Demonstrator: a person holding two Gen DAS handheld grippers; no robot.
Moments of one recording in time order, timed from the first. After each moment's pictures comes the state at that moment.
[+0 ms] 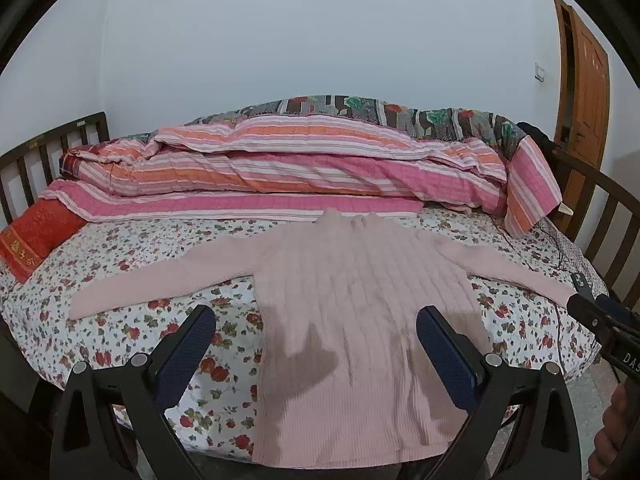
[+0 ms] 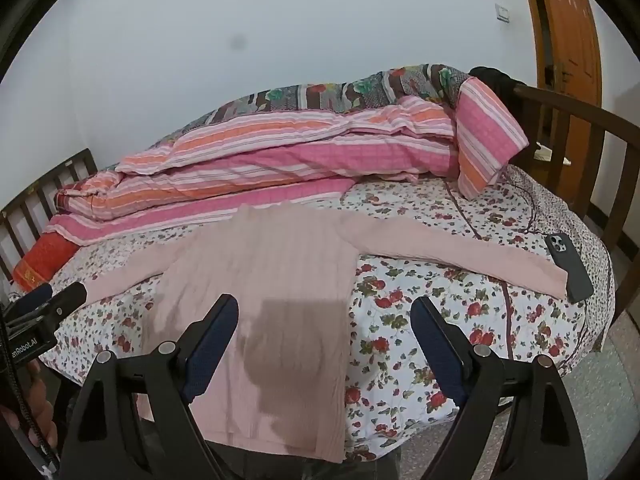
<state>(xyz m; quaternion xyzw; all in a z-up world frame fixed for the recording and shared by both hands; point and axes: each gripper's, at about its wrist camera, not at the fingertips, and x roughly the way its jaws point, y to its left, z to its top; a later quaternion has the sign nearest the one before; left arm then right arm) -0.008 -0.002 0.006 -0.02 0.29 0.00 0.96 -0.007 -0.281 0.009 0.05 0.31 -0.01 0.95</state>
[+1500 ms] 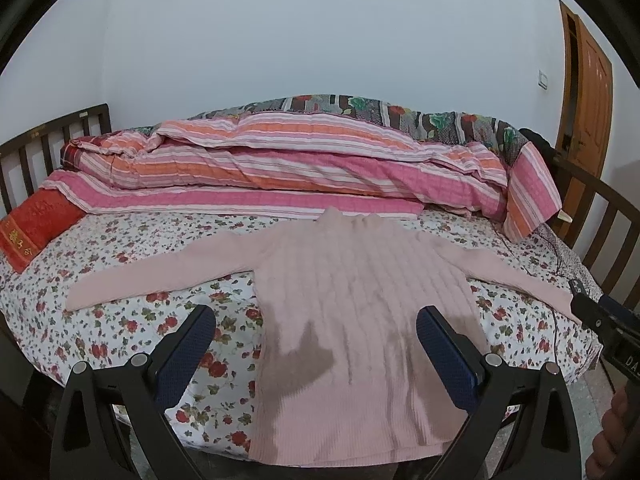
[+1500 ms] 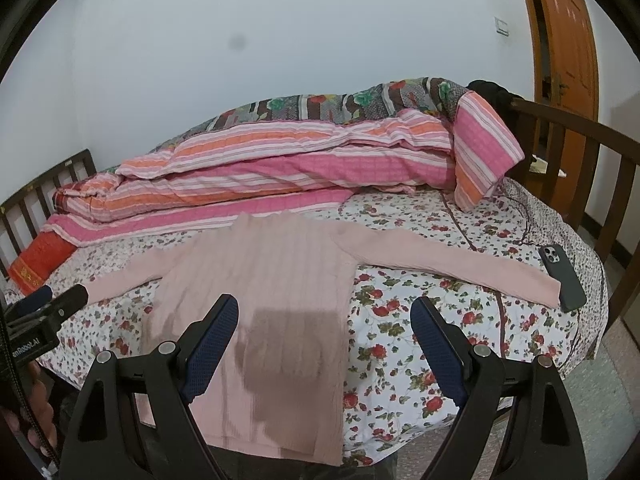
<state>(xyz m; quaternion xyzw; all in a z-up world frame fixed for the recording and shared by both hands) -0.008 0.002 0.002 -0.04 0.29 0.00 0.96 -0.010 -0.276 0.015 0.04 0.30 -0.01 0.95</state>
